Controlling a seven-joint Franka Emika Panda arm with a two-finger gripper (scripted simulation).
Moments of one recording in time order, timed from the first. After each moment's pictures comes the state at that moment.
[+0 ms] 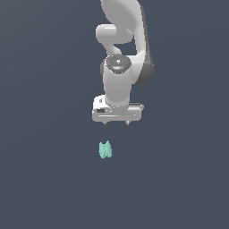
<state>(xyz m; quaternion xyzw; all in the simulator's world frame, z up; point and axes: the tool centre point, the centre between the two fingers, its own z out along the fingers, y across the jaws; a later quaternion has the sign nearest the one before) 0.003 0.009 0.166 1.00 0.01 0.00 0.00</state>
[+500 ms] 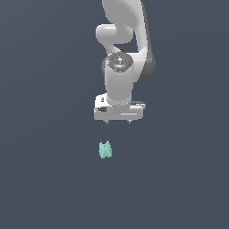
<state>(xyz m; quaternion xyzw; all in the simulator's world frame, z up) -0.001 0.017 0.171 1.00 0.01 -0.01 0.00</state>
